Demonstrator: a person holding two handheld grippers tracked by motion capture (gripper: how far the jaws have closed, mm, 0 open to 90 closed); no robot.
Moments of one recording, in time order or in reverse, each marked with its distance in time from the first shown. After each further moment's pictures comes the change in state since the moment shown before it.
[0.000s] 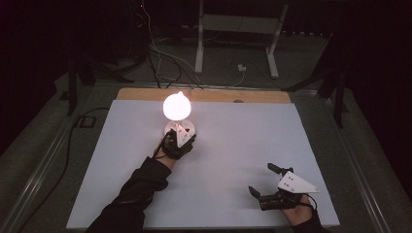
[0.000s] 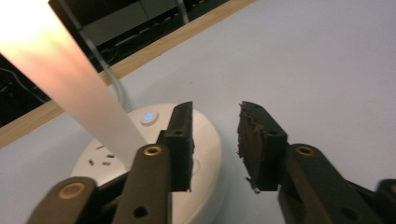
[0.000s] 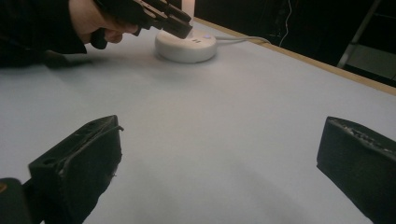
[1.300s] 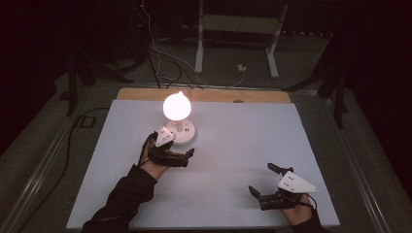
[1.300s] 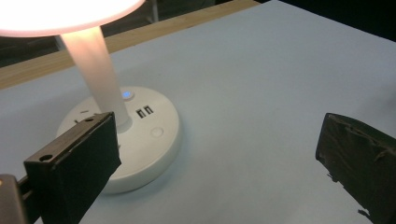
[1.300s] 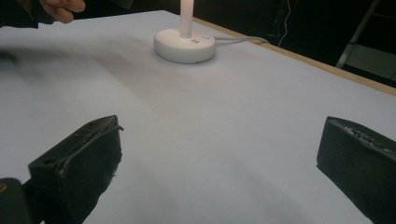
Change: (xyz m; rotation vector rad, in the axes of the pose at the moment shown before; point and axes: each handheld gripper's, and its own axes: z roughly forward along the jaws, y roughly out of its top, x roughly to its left) left arm 0.019 0.009 -0.067 0.021 -0.177 -0.214; right arm 0.000 0.000 0.000 0.002 -0.003 -0.003
